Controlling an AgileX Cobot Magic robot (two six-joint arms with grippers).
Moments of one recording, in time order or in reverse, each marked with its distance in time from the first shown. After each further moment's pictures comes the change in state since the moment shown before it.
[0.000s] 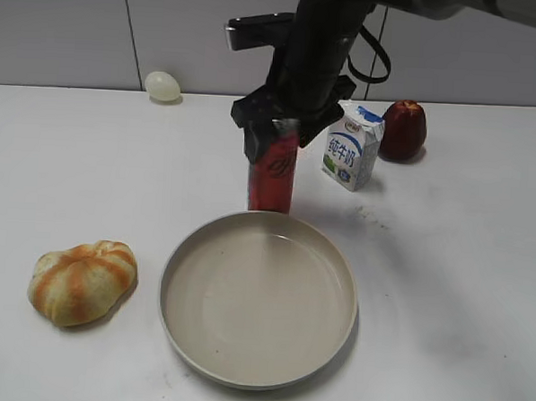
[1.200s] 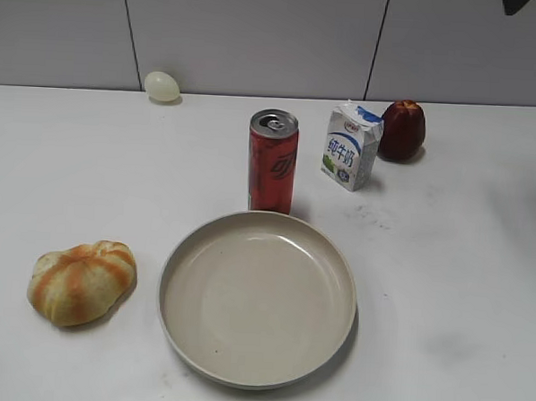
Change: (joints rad) left arm 0.000 0.000 0.000 0.000 0.000 0.000; right arm -0.509 -0.358 0.005 -0.064 0.116 0.025
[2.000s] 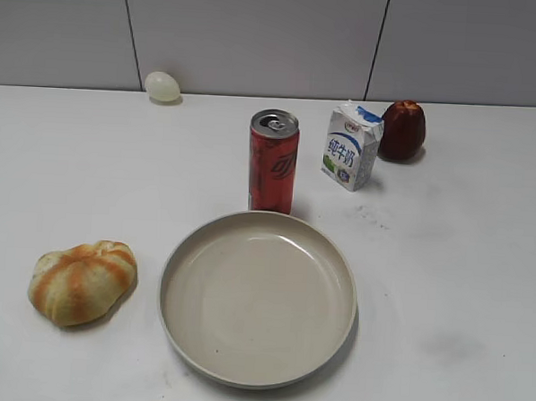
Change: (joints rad) left arm 0.000 0.000 0.000 0.000 0.000 0.000; right arm -0.006 -0.768 0.990 0.001 -0.048 0.020
